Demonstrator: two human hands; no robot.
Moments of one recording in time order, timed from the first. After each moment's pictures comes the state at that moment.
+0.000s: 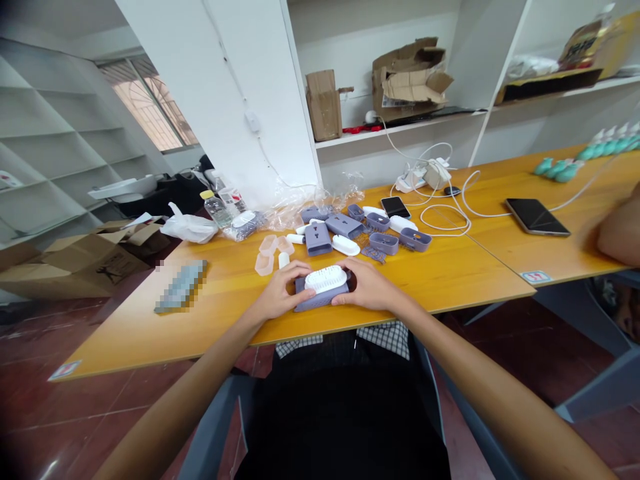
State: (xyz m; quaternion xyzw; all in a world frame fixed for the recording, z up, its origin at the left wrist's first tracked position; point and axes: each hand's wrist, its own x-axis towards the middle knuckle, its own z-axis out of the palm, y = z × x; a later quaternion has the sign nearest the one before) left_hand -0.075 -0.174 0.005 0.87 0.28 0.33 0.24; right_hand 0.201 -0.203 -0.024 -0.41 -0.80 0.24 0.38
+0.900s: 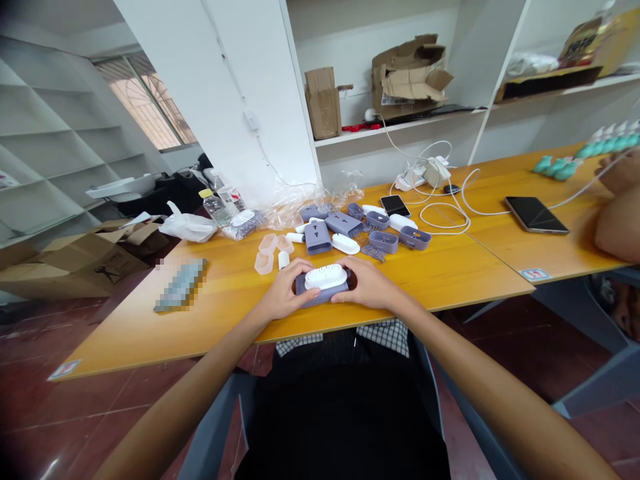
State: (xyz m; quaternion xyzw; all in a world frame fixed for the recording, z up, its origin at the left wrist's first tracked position) left_hand -0.066 -0.178 0.001 0.88 0.27 0.33 0.20; right_hand 0.201 -0.203 -0.025 -0.42 -0.79 0.24 0.37
